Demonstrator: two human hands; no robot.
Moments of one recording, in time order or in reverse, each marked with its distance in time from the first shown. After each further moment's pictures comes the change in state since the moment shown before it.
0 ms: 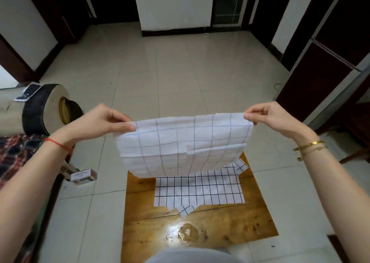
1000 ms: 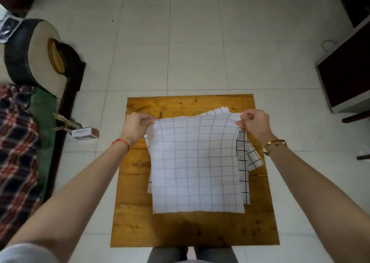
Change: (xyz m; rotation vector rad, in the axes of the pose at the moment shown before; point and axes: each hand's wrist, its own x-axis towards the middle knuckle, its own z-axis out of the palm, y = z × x) left_hand 0.186 -0.192 0.149 0.060 0.292 -0.399; right_hand 0.197 0.208 0.098 0.069 0.210 0.436
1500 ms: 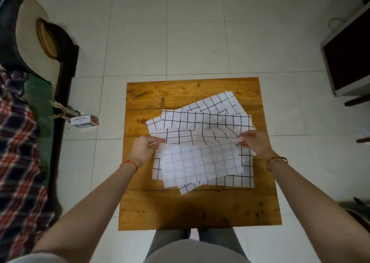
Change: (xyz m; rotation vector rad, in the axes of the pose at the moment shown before) left_hand -0.077 -0.056 0.054 -0.106 -0.200 -0.159; right_hand -0.055 0.085 0.034 0.053 -0.139 0.329
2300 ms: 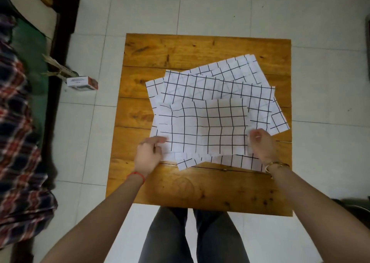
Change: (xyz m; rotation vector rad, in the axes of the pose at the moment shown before) left_hand -0.064 -0.090 0.126 0.029 0.216 -0.087; right_hand 0.006 0.128 0.046 -0.409 0.110 -0.169
